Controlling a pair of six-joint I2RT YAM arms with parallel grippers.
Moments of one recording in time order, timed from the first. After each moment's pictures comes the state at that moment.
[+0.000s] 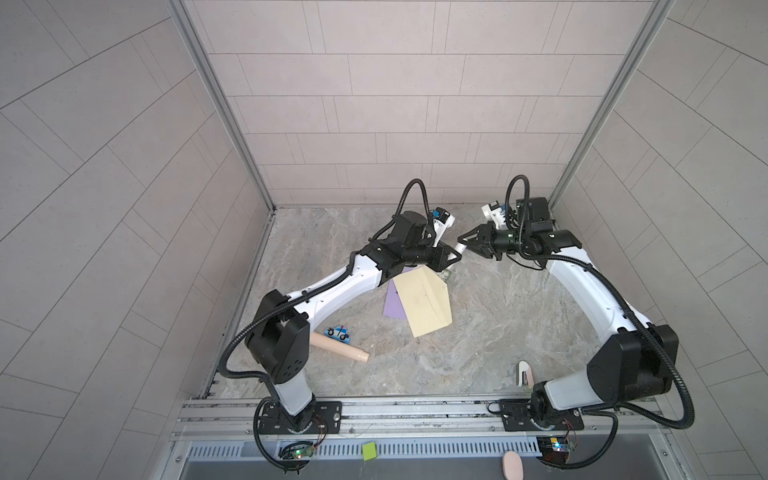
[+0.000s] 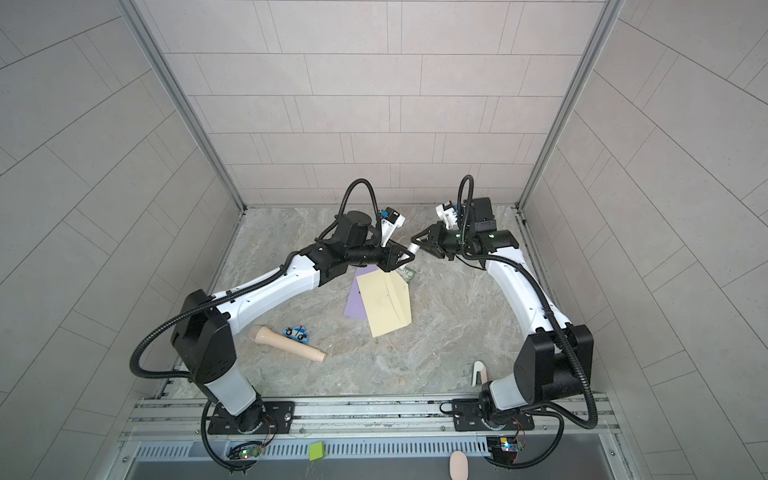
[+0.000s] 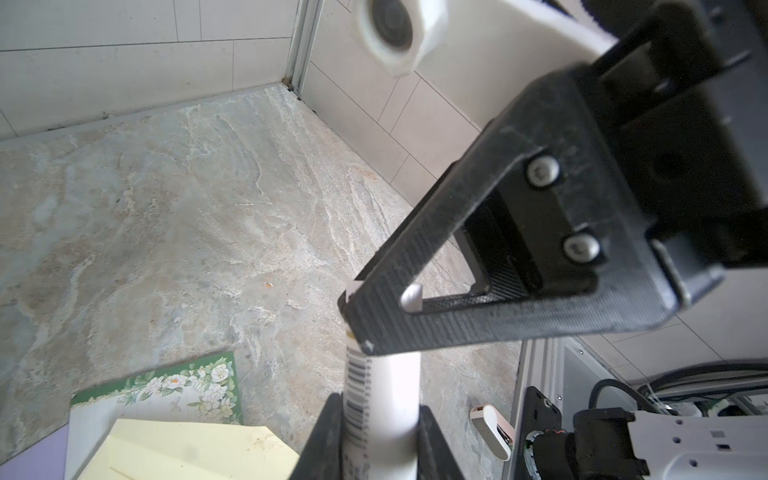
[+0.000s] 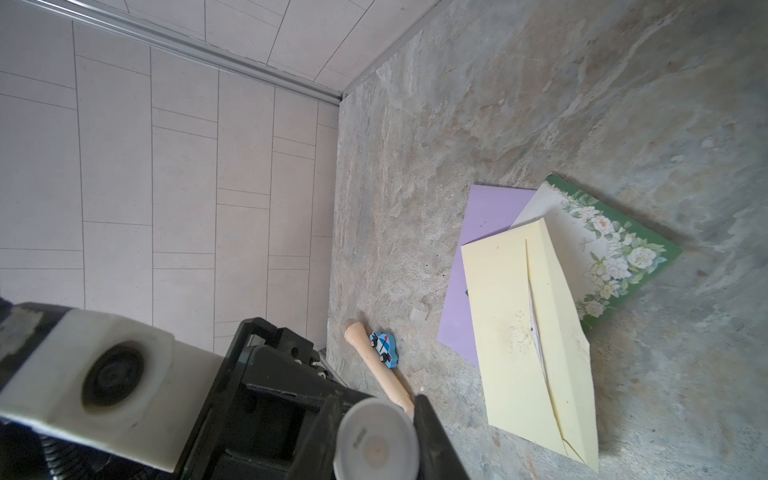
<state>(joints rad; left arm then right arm) -0.74 1.71 1.43 -0.19 0.41 -0.27 0.11 1.45 1.33 -0.61 -0.82 0.67</state>
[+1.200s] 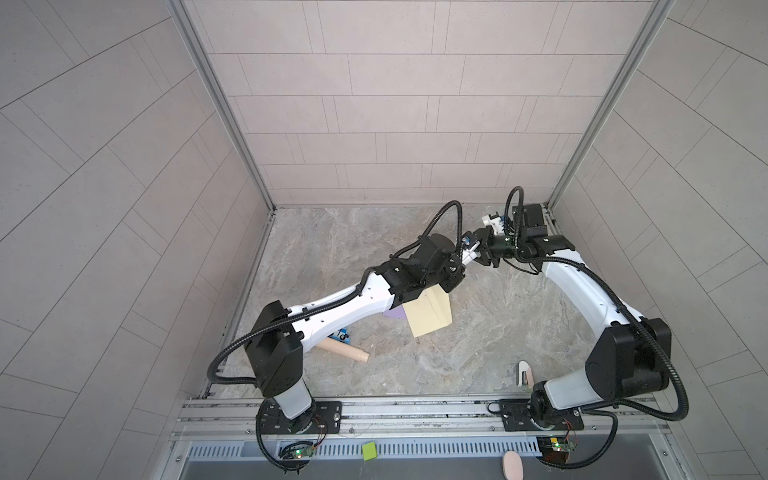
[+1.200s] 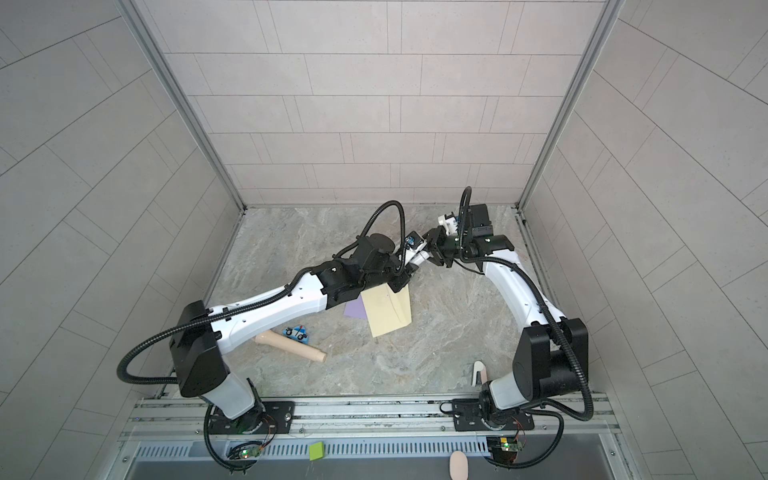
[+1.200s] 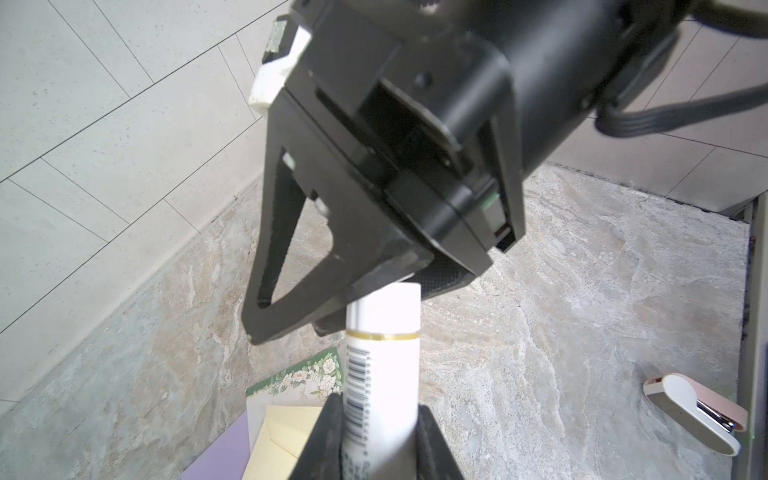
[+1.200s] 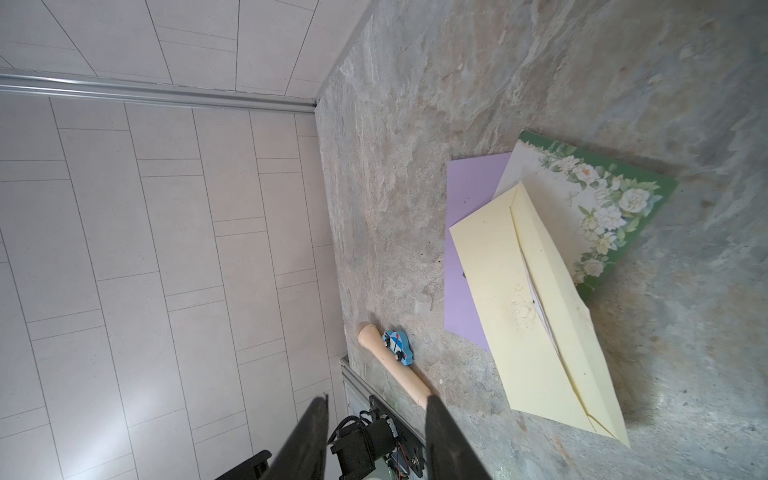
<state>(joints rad) -0.94 1.66 1.42 -0.27 -0.07 0.12 0.11 1.47 1.26 -0.54 -0.85 0.85</state>
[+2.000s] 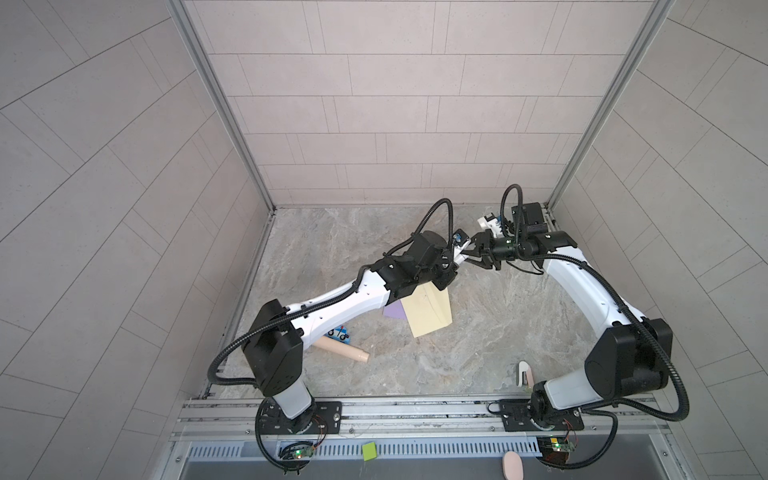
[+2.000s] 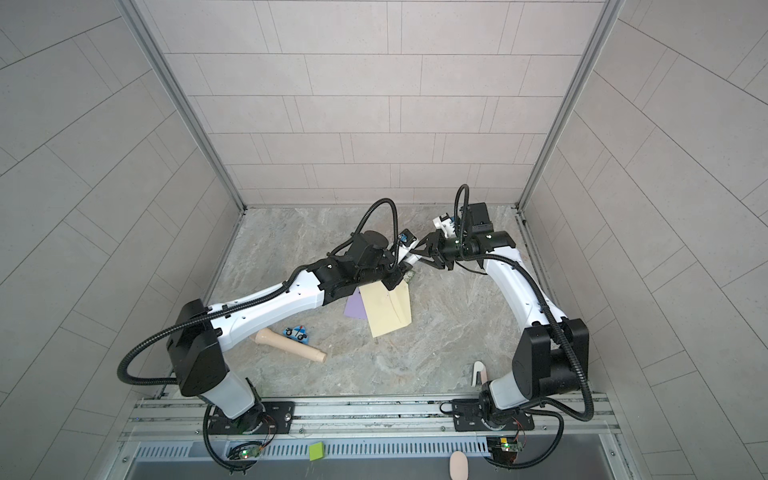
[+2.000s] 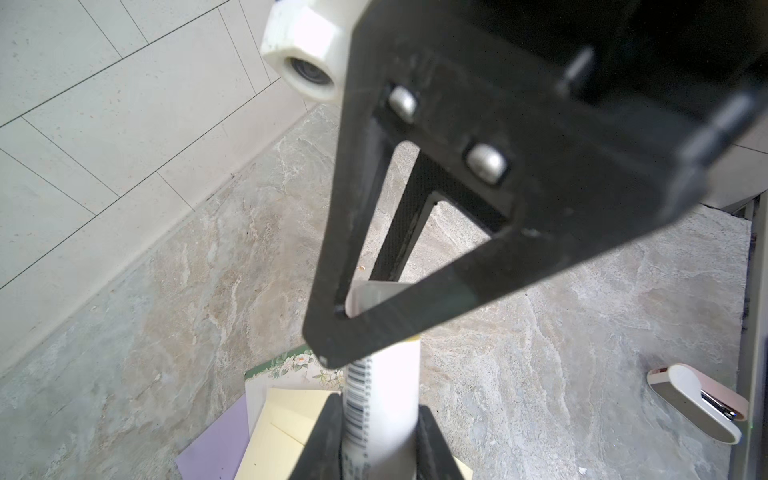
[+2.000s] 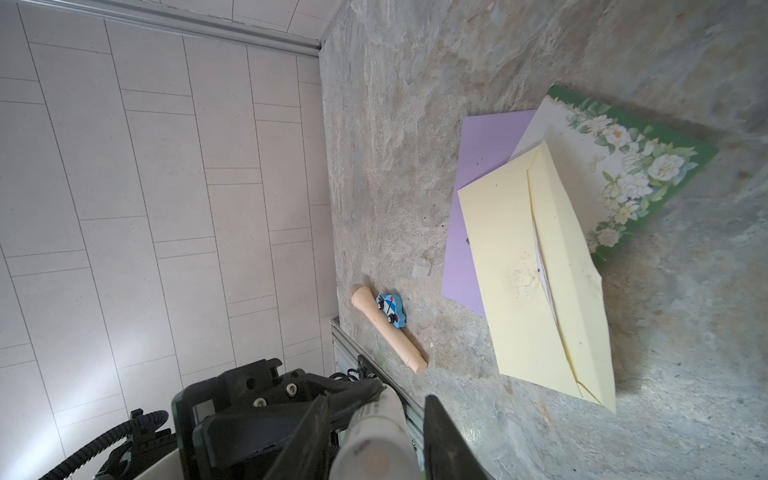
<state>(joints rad) -0.90 1.66 1.39 -0.27 -0.01 0.10 0.10 1.48 1.31 -0.70 -0.92 0.68</state>
